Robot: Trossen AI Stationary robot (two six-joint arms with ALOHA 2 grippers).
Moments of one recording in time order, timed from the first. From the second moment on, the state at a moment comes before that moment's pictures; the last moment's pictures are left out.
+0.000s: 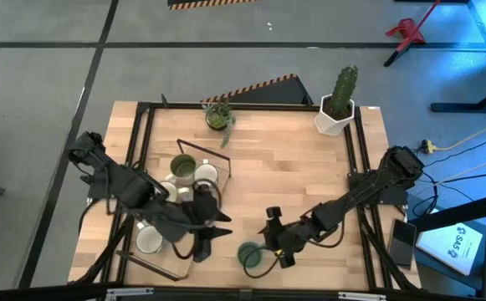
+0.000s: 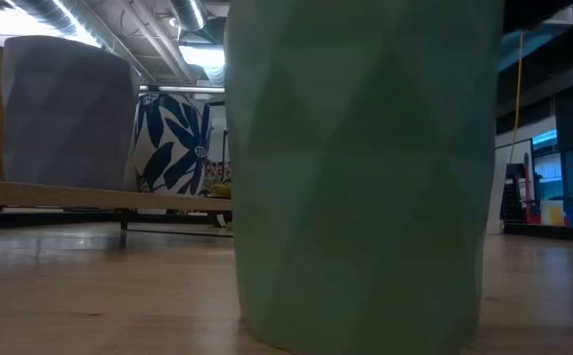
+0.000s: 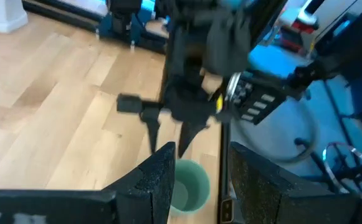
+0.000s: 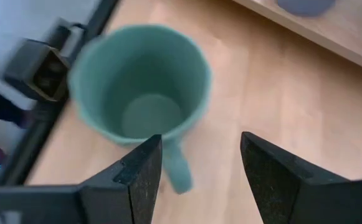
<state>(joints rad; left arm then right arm) -0.62 1.57 1.70 -0.73 -0.48 -0.68 0.58 1.73 1.12 -0.19 0.23 0.20</state>
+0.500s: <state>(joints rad) -0.54 1.83 1.70 -0.66 -0.32 -0.71 0.71 1.50 1.12 -0.38 0.26 0.38</state>
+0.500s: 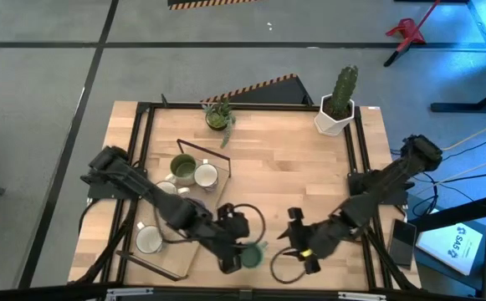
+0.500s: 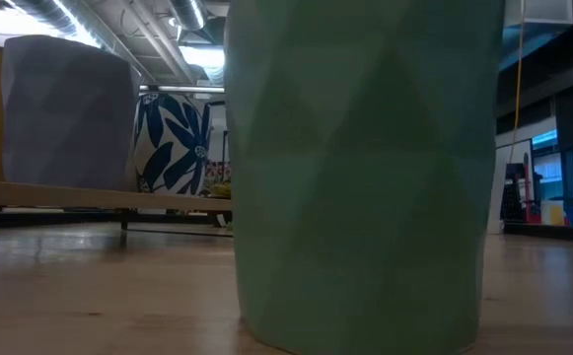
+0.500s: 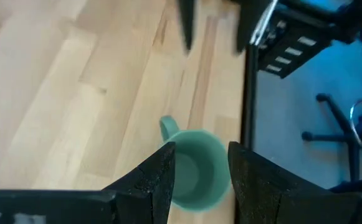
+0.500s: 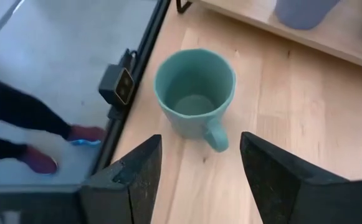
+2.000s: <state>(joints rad) -0.50 2.05 1.70 -0.64 -0.06 -0.88 0.98 1.46 1.12 -0.53 0.57 0.68</state>
